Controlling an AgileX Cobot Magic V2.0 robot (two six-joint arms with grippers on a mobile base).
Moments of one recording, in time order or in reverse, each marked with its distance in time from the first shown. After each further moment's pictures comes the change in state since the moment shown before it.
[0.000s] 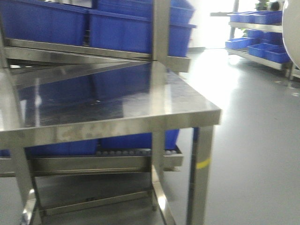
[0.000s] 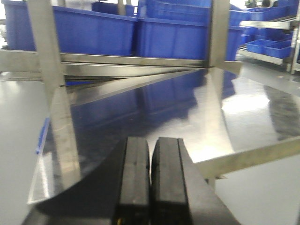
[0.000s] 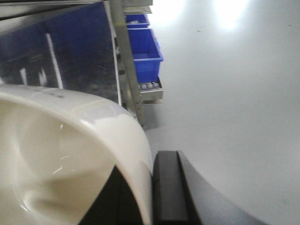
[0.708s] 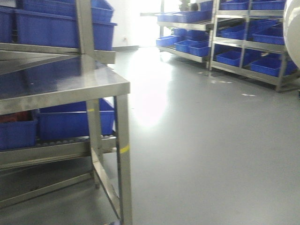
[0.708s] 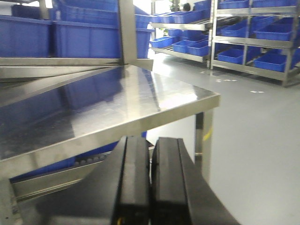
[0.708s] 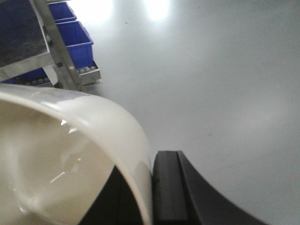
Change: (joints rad) left arm 0.000 0.000 0.000 0.000 0.000 0.000; right arm 0.000 0.000 0.000 0.000 0.002 0.000
